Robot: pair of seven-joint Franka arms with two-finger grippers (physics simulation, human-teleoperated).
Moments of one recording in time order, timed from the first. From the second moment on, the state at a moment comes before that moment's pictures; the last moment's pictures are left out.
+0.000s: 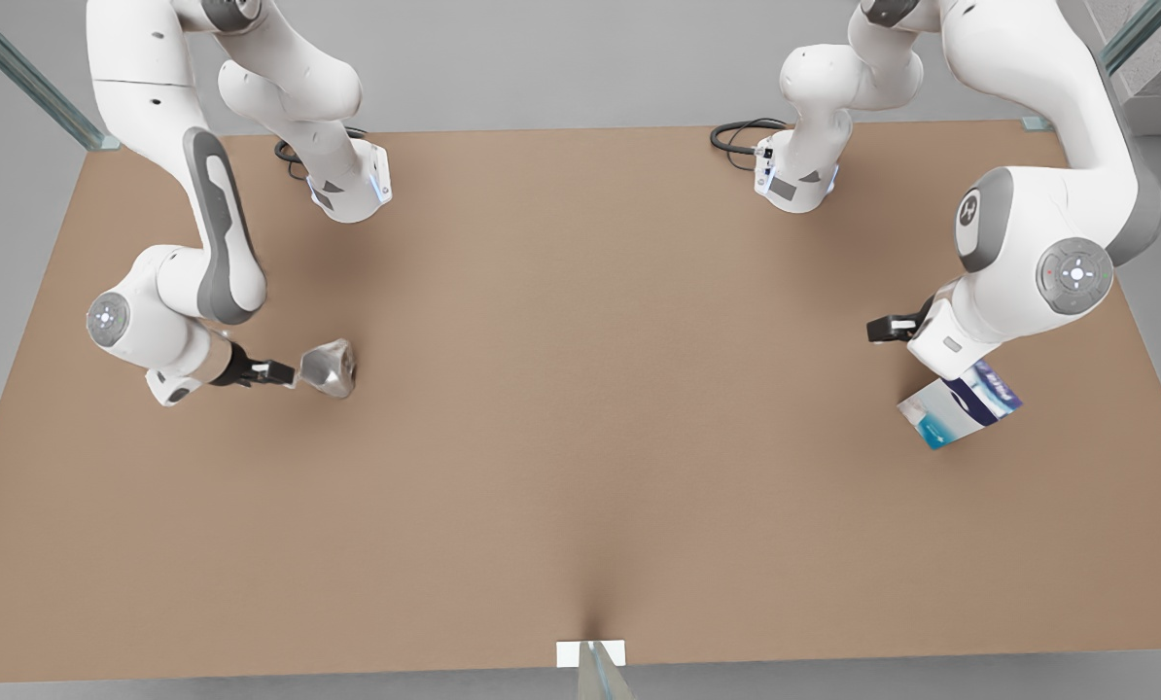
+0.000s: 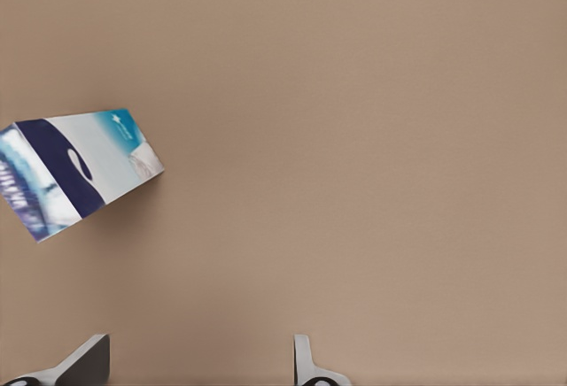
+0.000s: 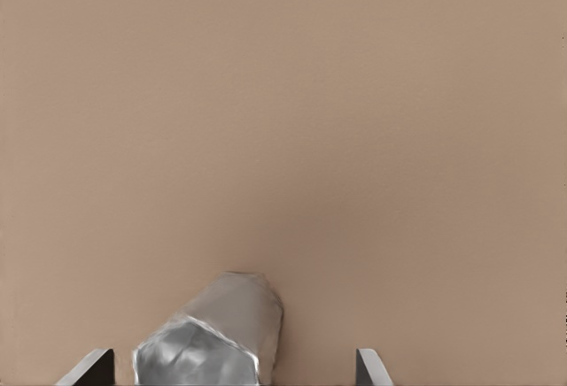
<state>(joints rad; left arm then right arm) -0.09 0.21 -0.01 -1.49 0.03 1.45 -0.13 -0.07 0.14 -0.05 -2.20 0.24 2.24 -0.16</state>
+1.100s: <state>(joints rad) -0.09 0.25 -0.01 -1.55 0.02 1.49 -0.19 -0.06 0.19 -0.06 -2.24 0.35 2.23 -0.30</state>
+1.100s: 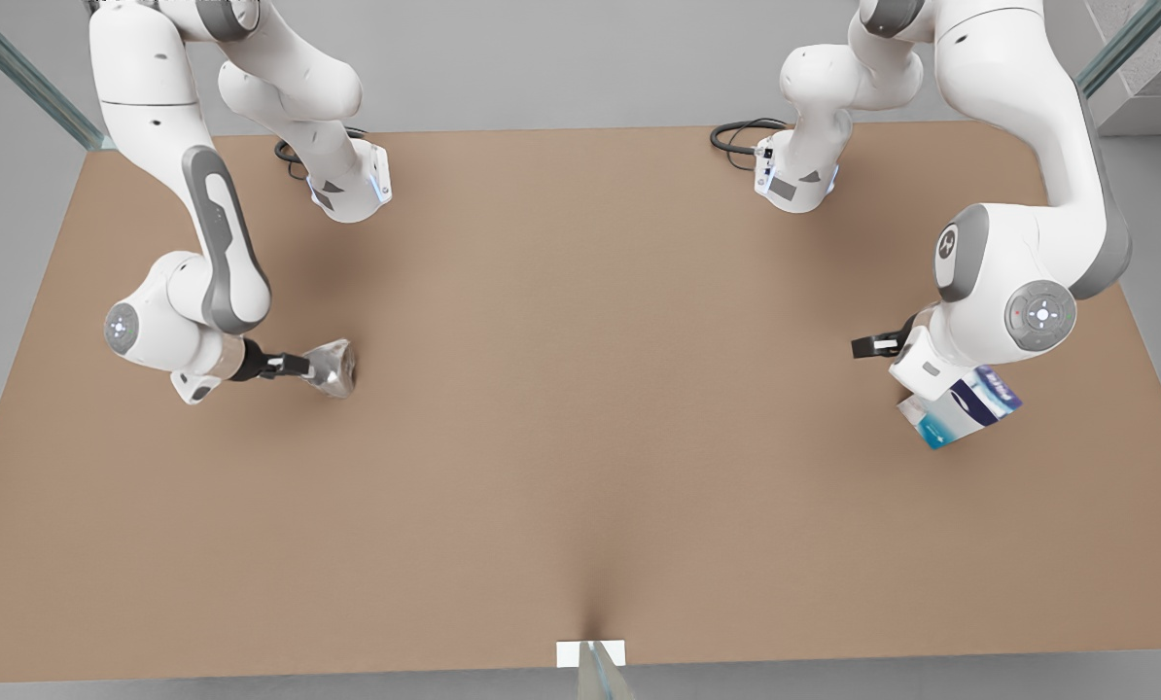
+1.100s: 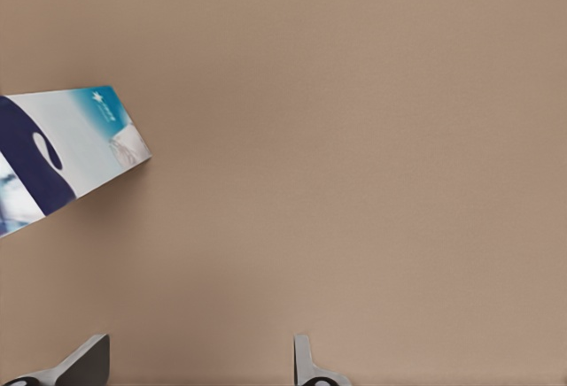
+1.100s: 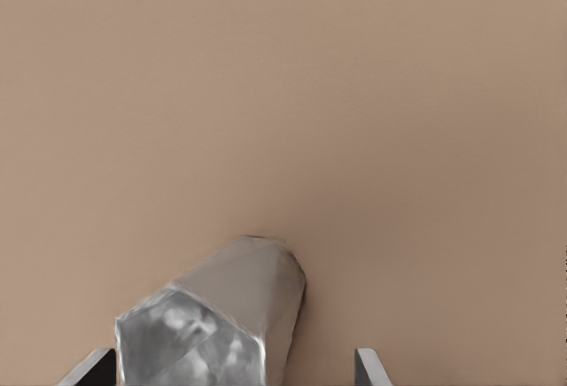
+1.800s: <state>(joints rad) -0.09 0.26 -0.01 -1.54 0.02 1.49 -0.19 -0.04 0.17 -0.08 -2.30 0.35 2.22 -0.34</state>
